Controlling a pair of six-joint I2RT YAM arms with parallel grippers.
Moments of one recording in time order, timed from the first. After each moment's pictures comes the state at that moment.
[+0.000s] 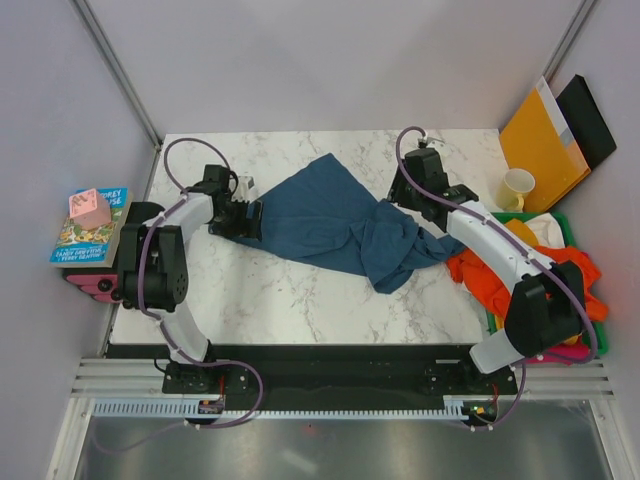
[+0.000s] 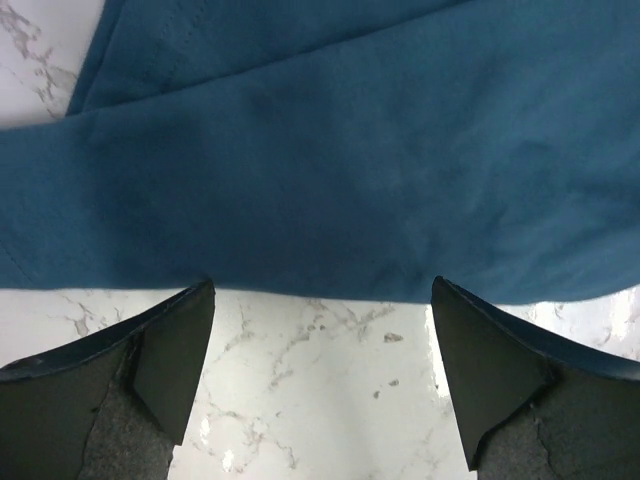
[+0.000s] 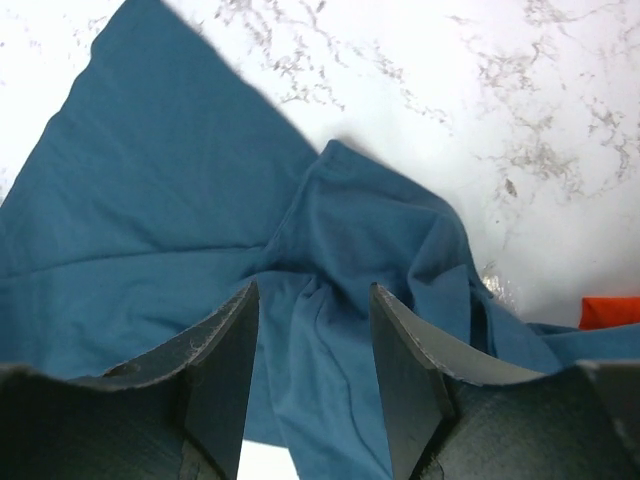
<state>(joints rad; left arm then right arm) -0.07 1.77 1.17 -0.56 0.22 0.09 0.37 1.53 1.23 -0.38 0.24 0.57</state>
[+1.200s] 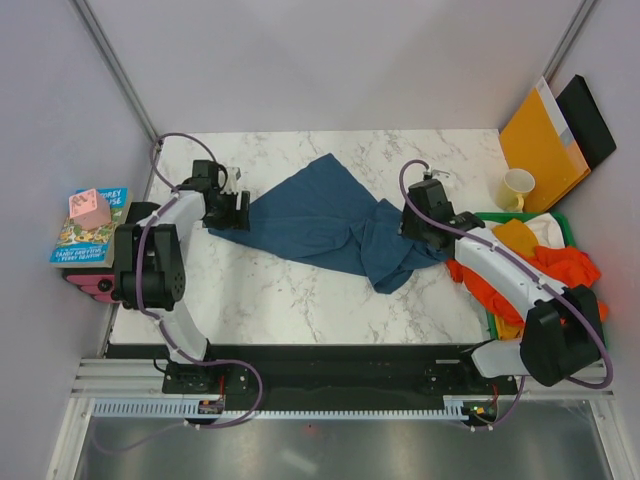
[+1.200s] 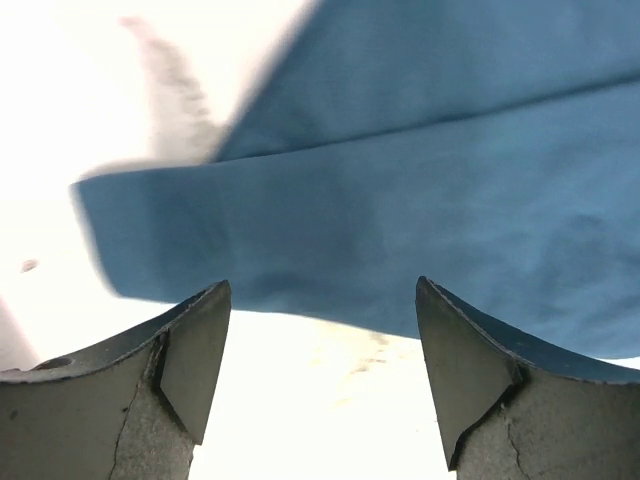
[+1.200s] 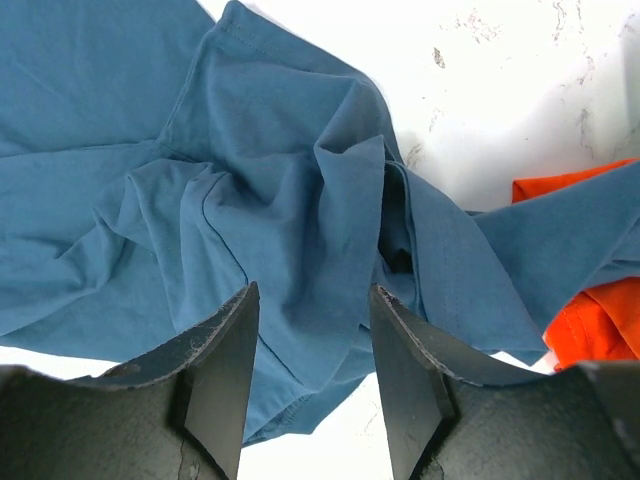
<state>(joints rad) -0.02 1.80 1.22 -0.50 0.17 0.08 0.42 1.37 0.99 -0.45 0.29 0.56</state>
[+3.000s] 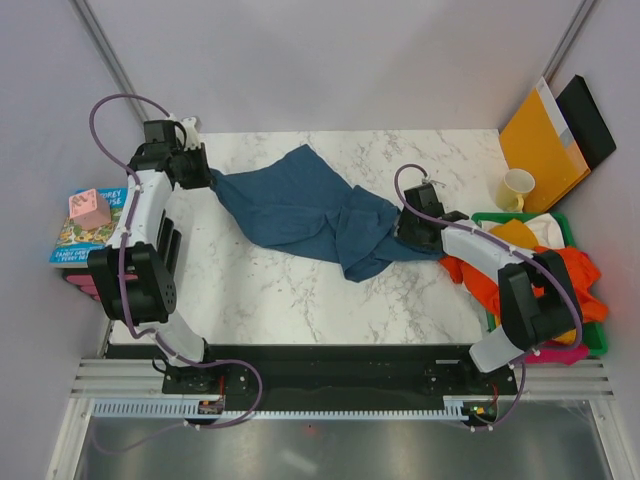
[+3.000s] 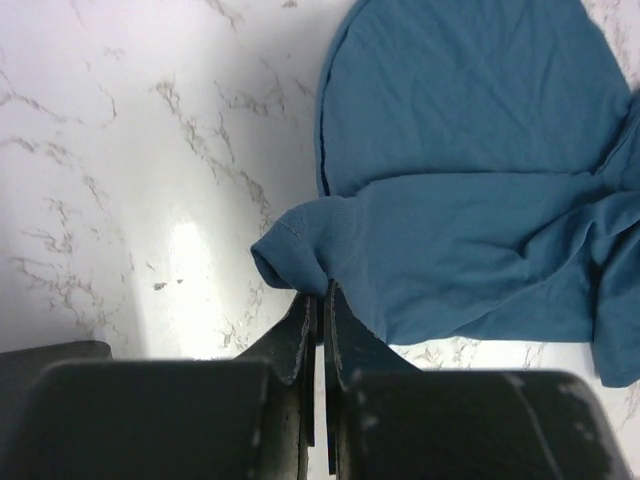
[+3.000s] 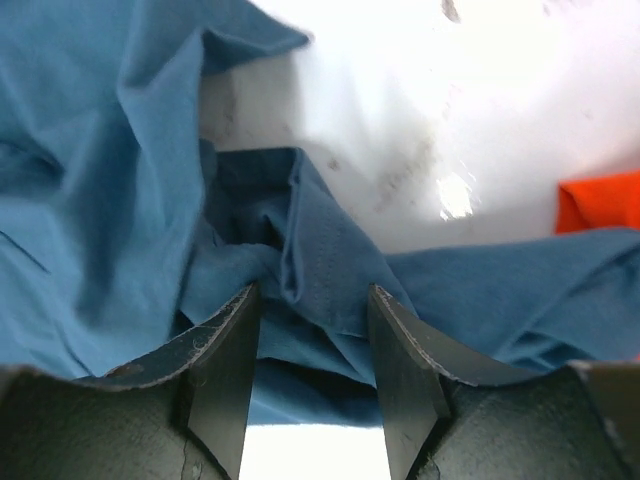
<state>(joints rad) 0.12 1.70 1.54 -0.65 0.30 -0.02 0.36 1.55 0.94 -0.32 0.24 0.65</state>
